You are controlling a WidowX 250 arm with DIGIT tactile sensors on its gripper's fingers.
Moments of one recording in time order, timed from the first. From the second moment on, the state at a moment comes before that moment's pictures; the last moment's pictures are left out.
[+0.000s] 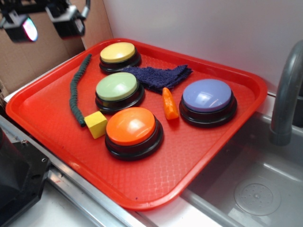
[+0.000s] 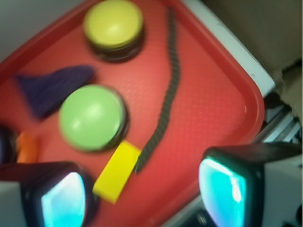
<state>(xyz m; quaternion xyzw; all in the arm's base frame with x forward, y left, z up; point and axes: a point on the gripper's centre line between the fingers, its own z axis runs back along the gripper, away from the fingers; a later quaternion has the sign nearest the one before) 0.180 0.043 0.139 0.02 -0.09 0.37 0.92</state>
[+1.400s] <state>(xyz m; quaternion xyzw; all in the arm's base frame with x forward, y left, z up) 0.210 0.122 0.013 0.03 -0.15 0.54 0.83</state>
